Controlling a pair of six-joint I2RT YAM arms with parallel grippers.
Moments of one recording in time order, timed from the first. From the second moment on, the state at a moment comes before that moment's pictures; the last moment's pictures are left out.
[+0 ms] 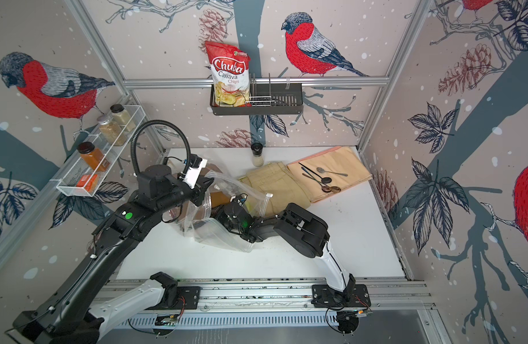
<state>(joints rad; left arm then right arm) -0.45 0.98 1.14 -0.56 0.21 0.11 1.09 2.15 1.15 0.65 -0.06 1.50</state>
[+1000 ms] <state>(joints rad) -0.45 0.96 1.13 -0.57 0.18 0.13 1.06 2.20 1.19 0.75 -0.06 1.51</state>
